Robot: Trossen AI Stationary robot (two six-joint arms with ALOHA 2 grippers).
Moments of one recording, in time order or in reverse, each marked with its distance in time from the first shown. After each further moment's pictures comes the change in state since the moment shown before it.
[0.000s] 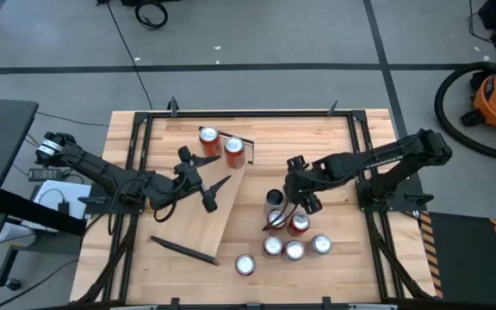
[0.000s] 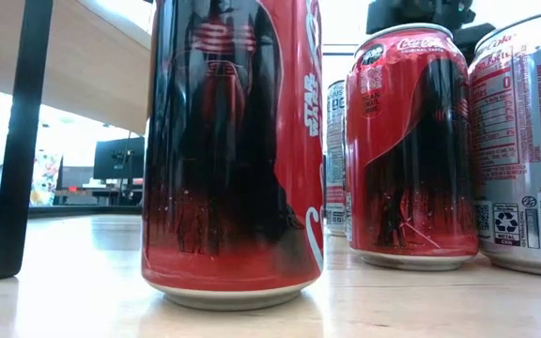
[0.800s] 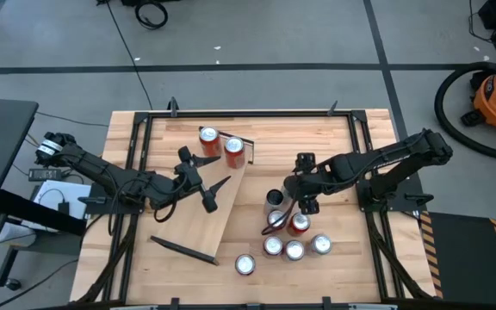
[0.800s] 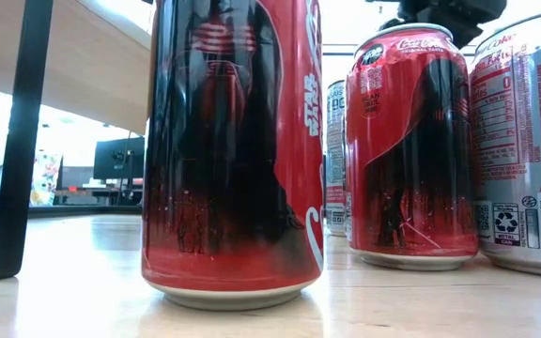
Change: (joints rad) left arm -0.002 0.000 0.000 -0.008 0.000 -0.011; right arm 0.073 -0.001 0.138 -0.171 0.134 0.364
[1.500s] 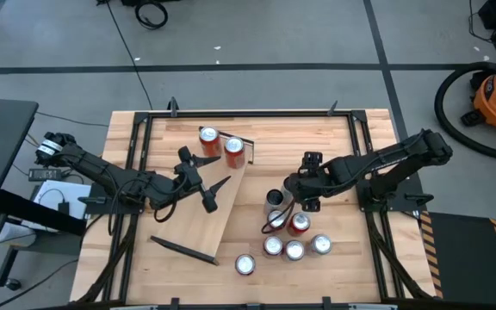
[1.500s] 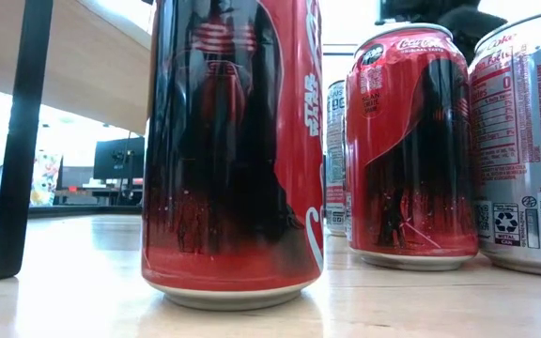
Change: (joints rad) left arm 0.000 0.000 0.000 0.000 0.000 -0.009; right arm 0.002 0.002 -0.062 -0.054 0.084 0.126
